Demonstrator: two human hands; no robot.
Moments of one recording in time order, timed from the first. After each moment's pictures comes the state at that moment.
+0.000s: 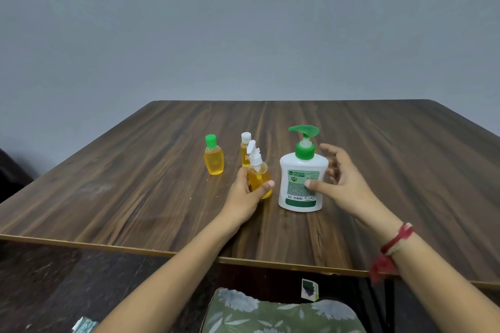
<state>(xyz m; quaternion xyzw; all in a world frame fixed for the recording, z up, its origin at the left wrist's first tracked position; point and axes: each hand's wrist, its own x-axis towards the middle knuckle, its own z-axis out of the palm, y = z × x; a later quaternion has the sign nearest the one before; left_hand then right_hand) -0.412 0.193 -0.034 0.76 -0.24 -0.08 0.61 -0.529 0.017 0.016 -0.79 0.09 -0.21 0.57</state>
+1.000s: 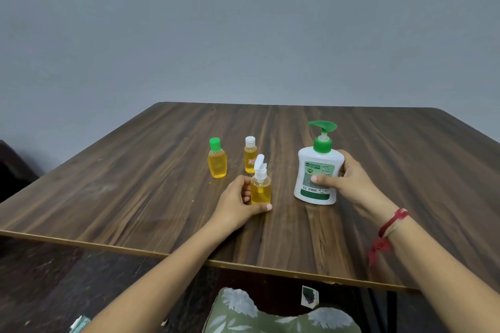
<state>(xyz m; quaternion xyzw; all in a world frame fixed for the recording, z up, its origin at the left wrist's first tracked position) -0.401 0.215 -0.041 0.80 -0.26 -0.06 0.53 -0.505 -0.007 0.018 -0.75 0.13 -0.19 0.62</state>
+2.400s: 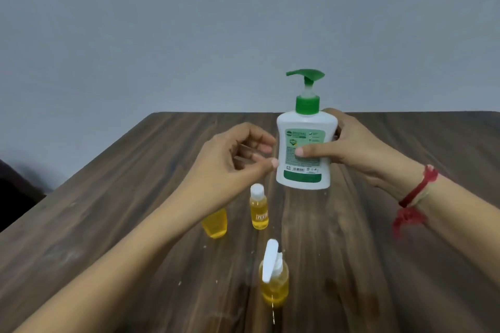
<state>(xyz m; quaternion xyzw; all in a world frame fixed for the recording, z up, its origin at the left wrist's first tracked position) -0.318 0.188 0.122 0.77 -0.40 0.03 0.50 -0.362 -0.033 0.120 -0.78 0.03 -0.12 0.62</state>
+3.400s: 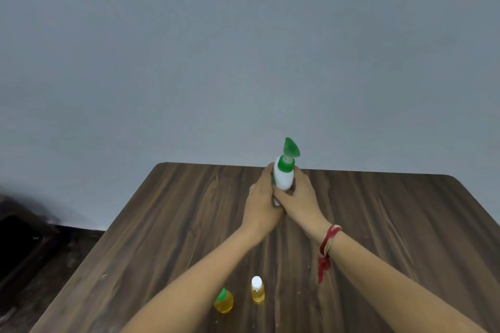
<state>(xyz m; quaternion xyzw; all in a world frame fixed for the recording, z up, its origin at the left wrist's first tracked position) -0.246 0.084 0.219 0.80 -0.30 0.02 0.51 -0.287 -0.009 0.228 -0.78 0.14 -0.22 0.57</state>
